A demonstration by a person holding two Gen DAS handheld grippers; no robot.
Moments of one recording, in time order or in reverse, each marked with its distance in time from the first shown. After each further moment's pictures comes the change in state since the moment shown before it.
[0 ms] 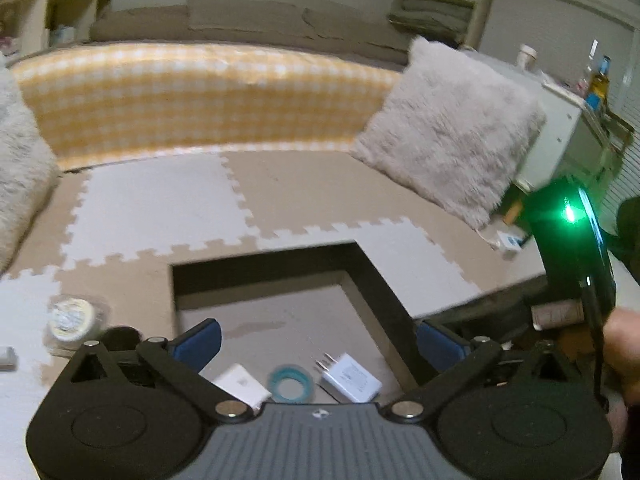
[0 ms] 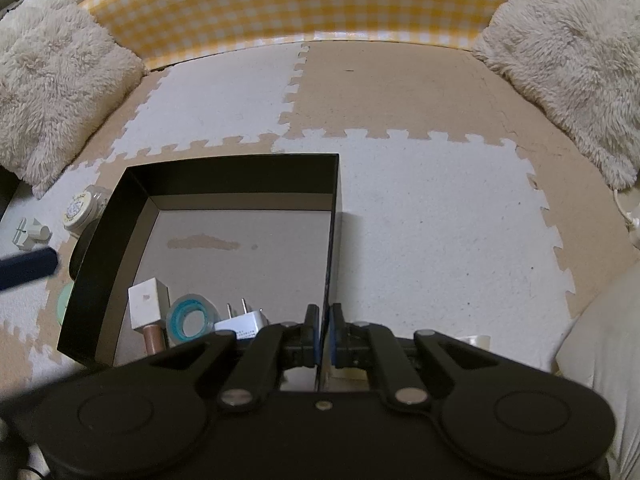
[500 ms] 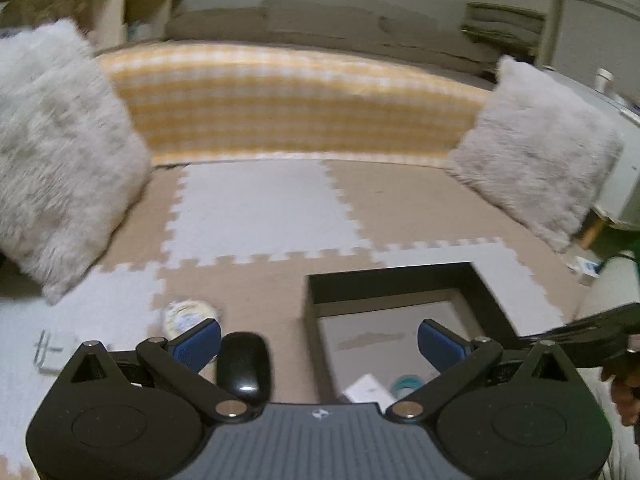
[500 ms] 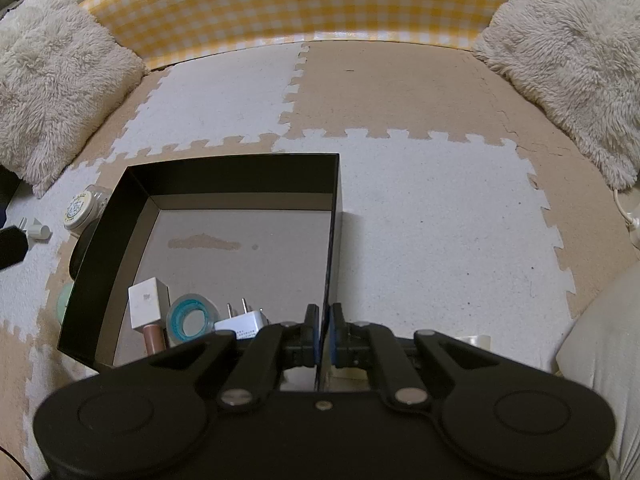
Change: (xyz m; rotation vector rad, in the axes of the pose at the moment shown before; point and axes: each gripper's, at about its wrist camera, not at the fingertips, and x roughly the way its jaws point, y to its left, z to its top) left arm -0.017 0.068 0.009 -0.086 0.006 0.205; right arm 0.000 0.000 0.000 0.000 0.000 0.000
